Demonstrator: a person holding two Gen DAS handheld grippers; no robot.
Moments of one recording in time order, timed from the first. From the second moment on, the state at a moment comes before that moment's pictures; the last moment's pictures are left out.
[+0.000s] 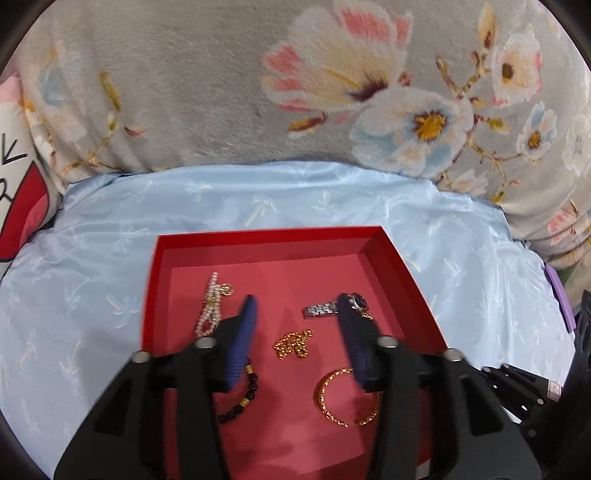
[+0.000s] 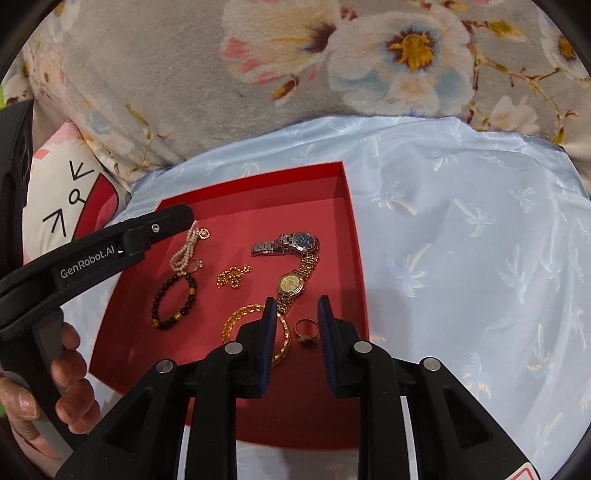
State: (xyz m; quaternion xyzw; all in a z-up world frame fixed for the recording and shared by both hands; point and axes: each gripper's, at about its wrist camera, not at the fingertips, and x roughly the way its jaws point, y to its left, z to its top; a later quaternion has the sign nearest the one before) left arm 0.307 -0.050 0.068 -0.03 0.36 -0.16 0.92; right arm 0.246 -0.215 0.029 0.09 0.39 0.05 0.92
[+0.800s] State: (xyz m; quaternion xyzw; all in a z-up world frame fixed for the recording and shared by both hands) left arm 0.108 0.027 0.023 -0.04 0.38 -0.09 0.92; right arm 0.035 -0.199 -0.001 0.08 0.41 0.03 0.91
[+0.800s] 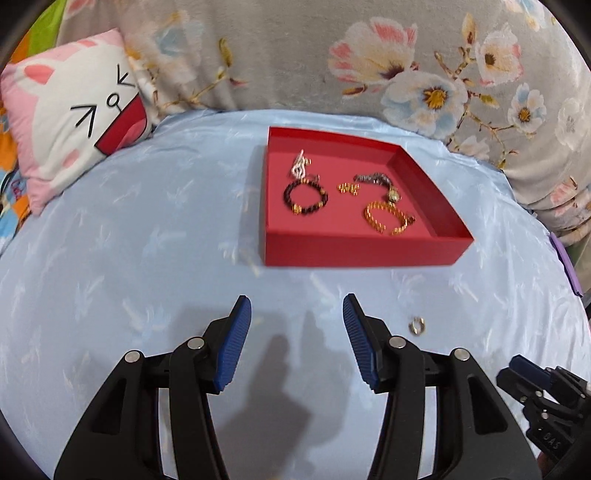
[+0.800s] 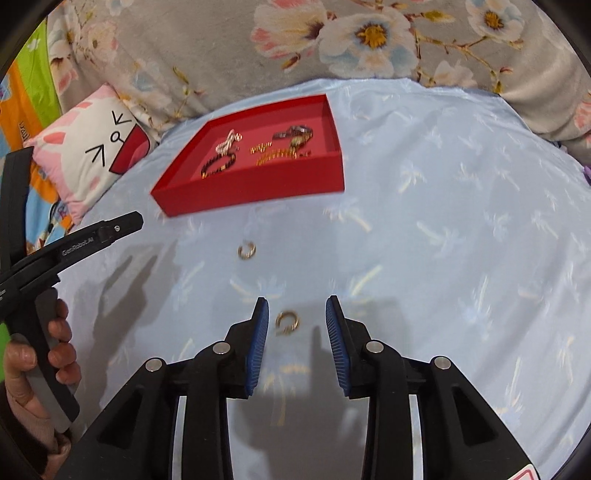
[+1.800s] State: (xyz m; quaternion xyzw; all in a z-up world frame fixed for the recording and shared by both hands) left arm 0.073 -0.004 0.004 0.01 0.39 -0.09 0.92; right arm 0.042 -0.183 -0.030 0.07 0.43 0.00 0.90
